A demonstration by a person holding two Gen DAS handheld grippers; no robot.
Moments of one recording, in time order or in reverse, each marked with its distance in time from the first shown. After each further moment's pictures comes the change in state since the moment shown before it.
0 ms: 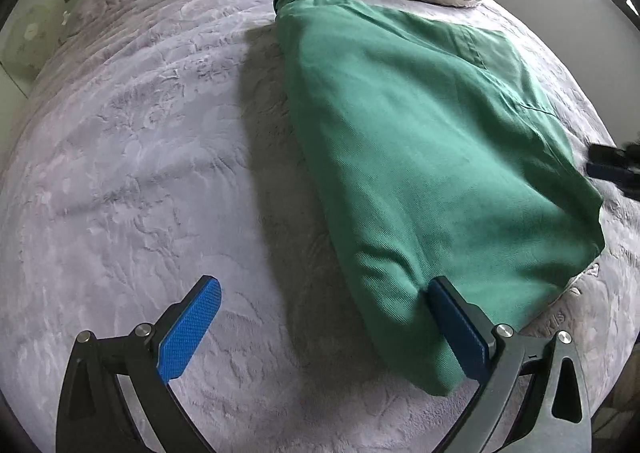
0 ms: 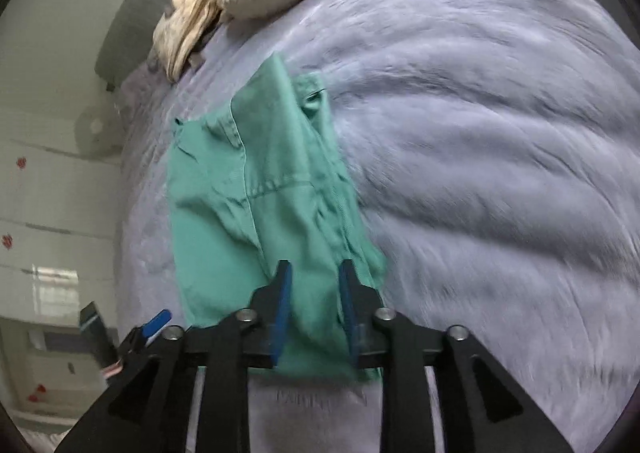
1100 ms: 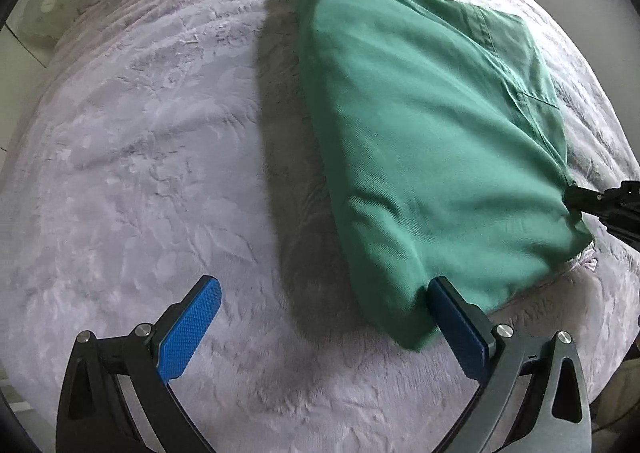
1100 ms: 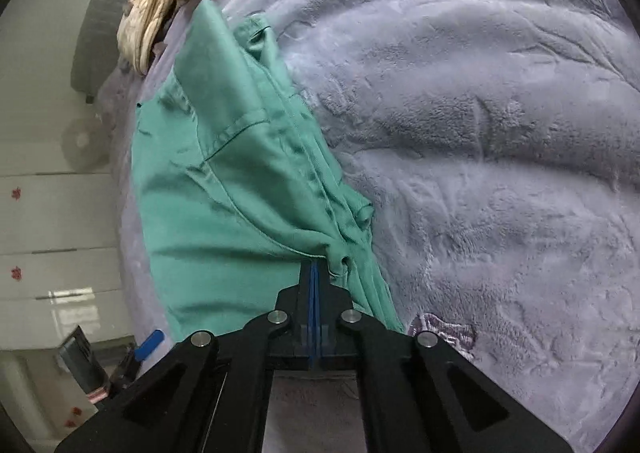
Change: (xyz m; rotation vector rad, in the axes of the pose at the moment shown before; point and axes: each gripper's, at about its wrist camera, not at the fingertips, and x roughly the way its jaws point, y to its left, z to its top) left arm -0.013 -0.012 -0.013 -0.075 0.124 0.071; right arm 0.035 -0.016 -0.039 0.143 0.092 0.017
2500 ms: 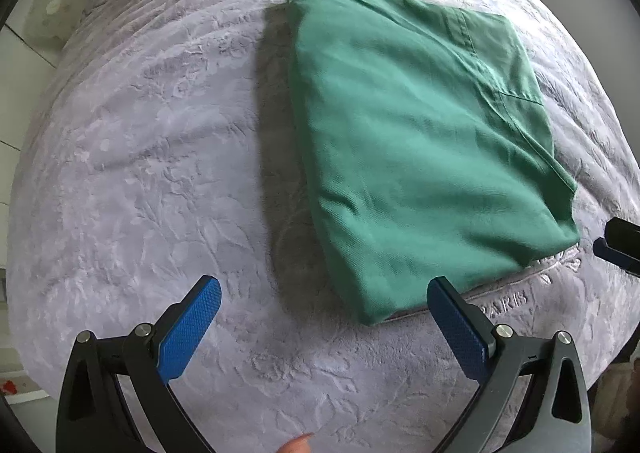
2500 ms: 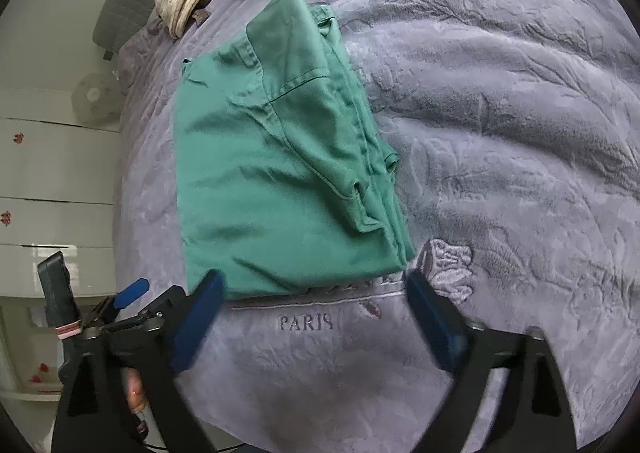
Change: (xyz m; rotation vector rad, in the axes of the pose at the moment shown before) left arm -0.029 -0.019 0.008 -0.003 0.037 0.049; right arm -0.044 0.030 -0.042 -0.144 0.024 -0.033
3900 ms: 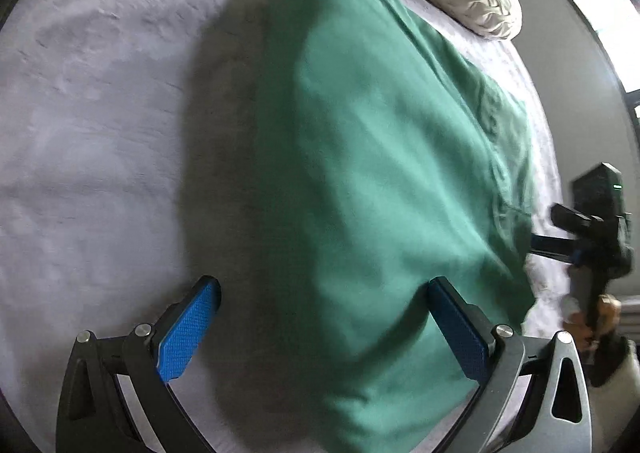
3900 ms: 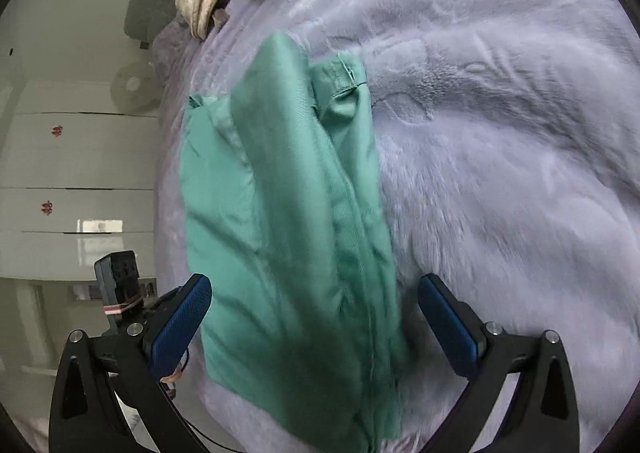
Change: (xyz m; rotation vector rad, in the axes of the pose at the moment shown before) left arm 0.097 0.048 0.088 -0.137 0.065 -0.504; right arm 0.070 -0.021 0.139 -0.055 0.111 0.222
